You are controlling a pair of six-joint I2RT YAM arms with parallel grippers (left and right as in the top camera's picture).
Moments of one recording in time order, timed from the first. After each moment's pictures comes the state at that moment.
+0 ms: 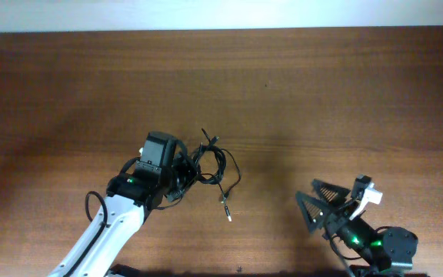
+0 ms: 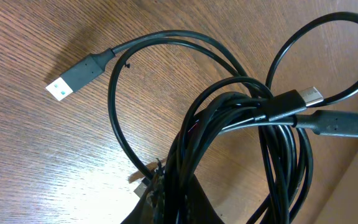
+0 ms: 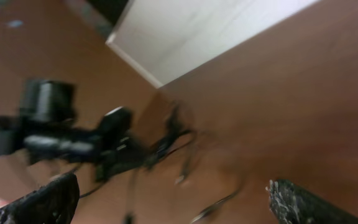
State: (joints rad) left arm -0.33 1.23 0.71 -0.49 0.26 -1.08; right arm -0.10 0.01 0.01 -0.05 -0.89 0.77
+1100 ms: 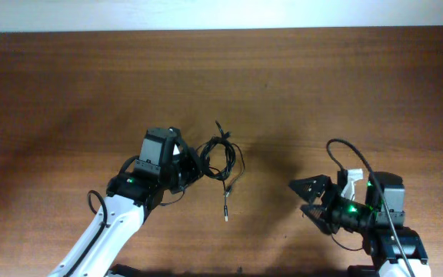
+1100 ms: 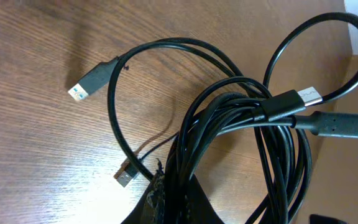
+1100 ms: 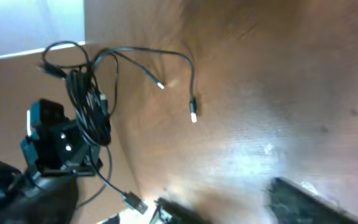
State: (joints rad) left arm -0.33 1.23 0.71 -0.38 0.36 -0.93; right arm -0.03 0.76 0.37 -0.49 -0.84 0.94
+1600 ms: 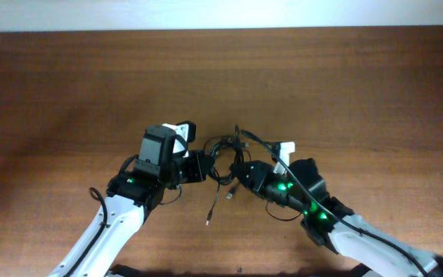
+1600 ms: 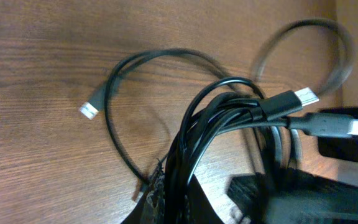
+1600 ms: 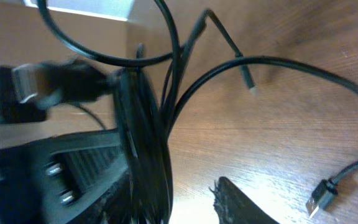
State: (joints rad) left arm -0.33 1.23 0.71 -0.32 0.43 -0.54; right arm 0.61 1.32 0.39 0.53 -0.38 1.23
